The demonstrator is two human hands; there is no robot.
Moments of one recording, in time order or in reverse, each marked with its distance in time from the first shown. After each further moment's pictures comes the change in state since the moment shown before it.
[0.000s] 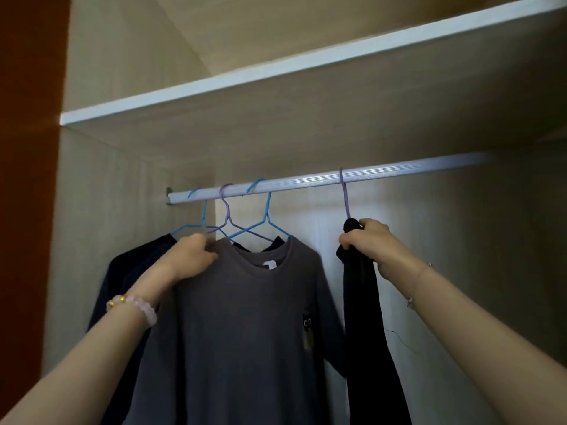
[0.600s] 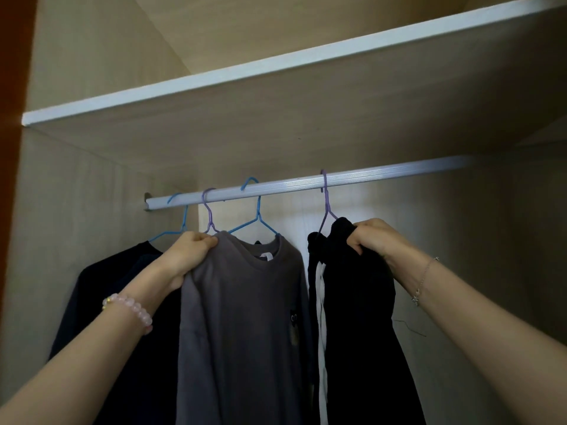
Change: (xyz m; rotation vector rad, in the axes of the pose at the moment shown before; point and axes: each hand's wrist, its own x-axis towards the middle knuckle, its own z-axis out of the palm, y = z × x) left_hand 0.020 0.033 0.025 -0.740 0.104 -0.090; right_hand 0.015 0.002 -0.032 0.005 -0.032 -0.019
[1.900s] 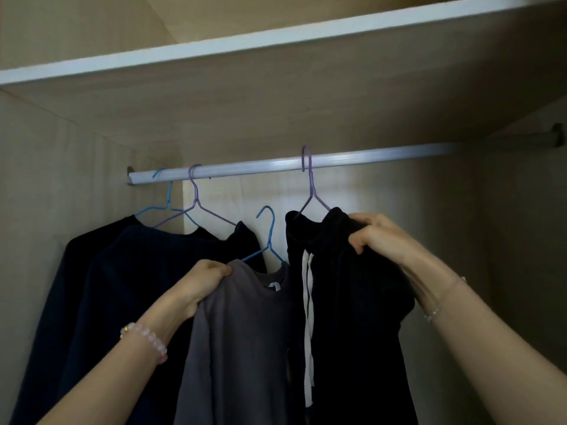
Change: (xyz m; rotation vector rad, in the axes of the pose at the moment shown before) left_hand -0.042 -0.057 0.047 -0.076 -0.196 -0.181; right_hand -0.053 0.025 -0.019 0.108 -0.181 -0.164
